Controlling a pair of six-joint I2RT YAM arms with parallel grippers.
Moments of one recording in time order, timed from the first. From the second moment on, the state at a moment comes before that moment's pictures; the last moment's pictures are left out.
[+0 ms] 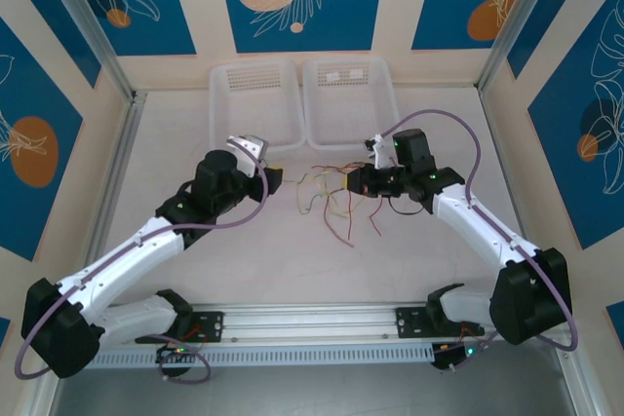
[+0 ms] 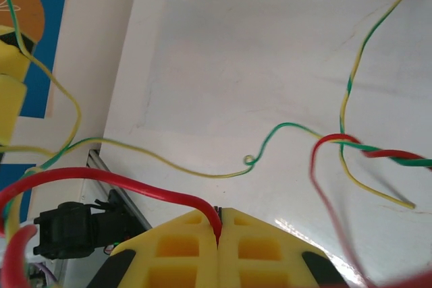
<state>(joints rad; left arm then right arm) -0.65 1.07 0.83 -0.16 -0.06 -0.14 0.36 1.25 0.91 -0.44 -0.67 0.50</state>
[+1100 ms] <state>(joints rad) -0.65 1.44 1.10 -0.26 0.76 0.04 0.60 1.03 0.64 -0.13 -0.30 0.08</state>
